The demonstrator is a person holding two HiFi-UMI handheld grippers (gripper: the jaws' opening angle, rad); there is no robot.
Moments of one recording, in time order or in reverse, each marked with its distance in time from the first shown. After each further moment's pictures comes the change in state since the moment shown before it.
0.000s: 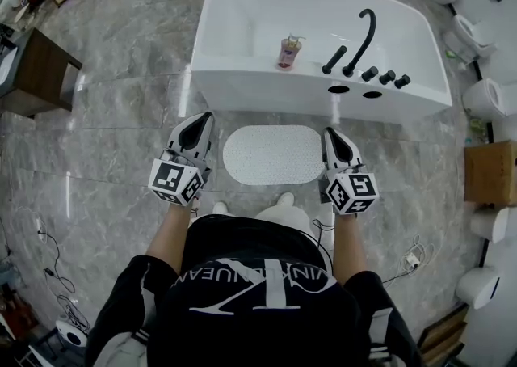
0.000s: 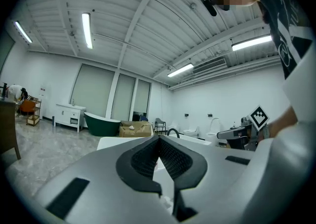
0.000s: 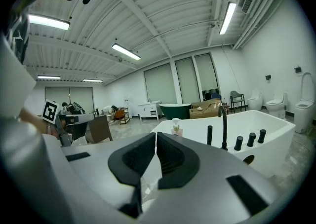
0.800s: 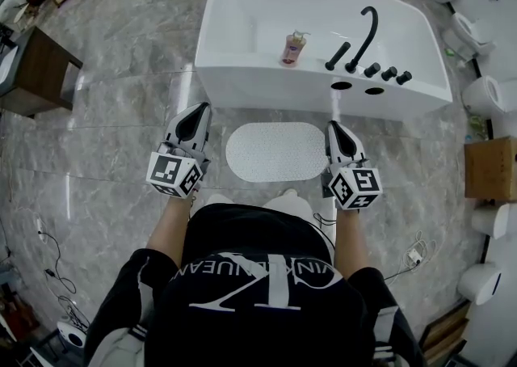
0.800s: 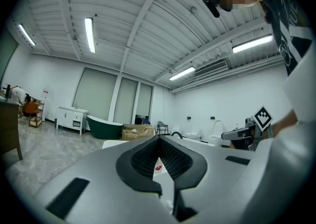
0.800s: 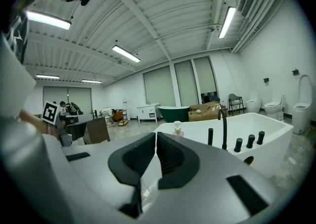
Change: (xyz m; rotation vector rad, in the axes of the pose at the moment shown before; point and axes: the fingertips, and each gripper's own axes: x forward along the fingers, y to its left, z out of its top) left arm -0.020 0.020 0.014 0.004 -0.042 0.022; right arm -0.007 0.021 0.009 -0.003 -0.033 -0.024
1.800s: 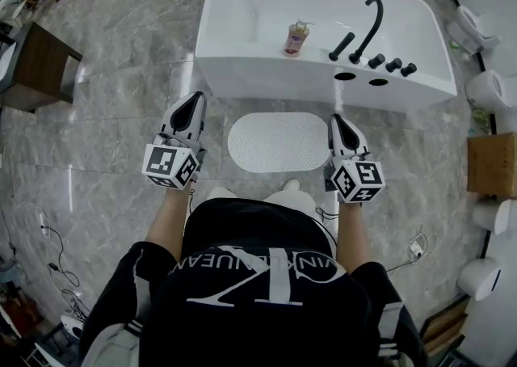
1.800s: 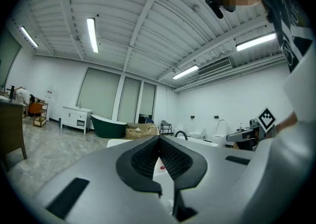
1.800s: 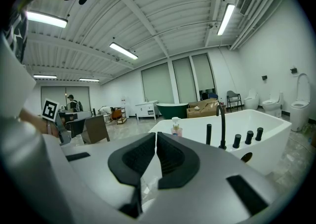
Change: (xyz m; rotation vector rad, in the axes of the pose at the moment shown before) left arm 0.006 0.020 -0.002 -0.007 0.012 0.043; right arm 0.009 -0.010 -0.011 0.012 0.033 -0.016
